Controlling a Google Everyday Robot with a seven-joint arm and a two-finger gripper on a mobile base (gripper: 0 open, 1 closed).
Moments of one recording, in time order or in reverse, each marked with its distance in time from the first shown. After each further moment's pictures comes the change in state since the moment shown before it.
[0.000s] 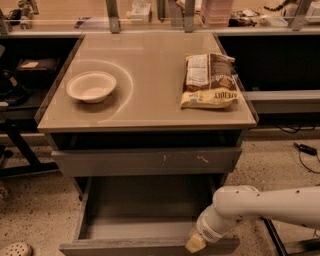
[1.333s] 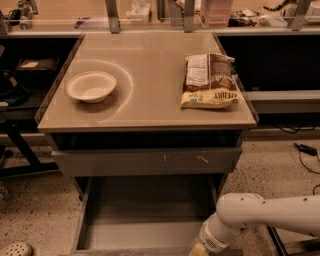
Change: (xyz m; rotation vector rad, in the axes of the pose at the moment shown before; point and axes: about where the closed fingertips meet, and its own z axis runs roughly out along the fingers) arm 0.022 0.025 0.001 -0.045 0.024 0.044
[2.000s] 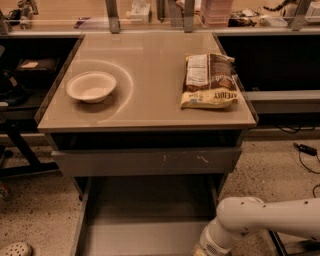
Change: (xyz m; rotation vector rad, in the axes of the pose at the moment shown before) arm 0.008 0.011 0.001 -0.014 0.018 0.015
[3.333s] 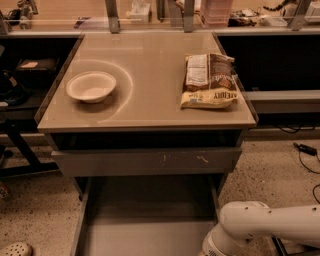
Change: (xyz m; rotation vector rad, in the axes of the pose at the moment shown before) arm 0.015 0.022 -0.007 -0.017 0.022 0.058
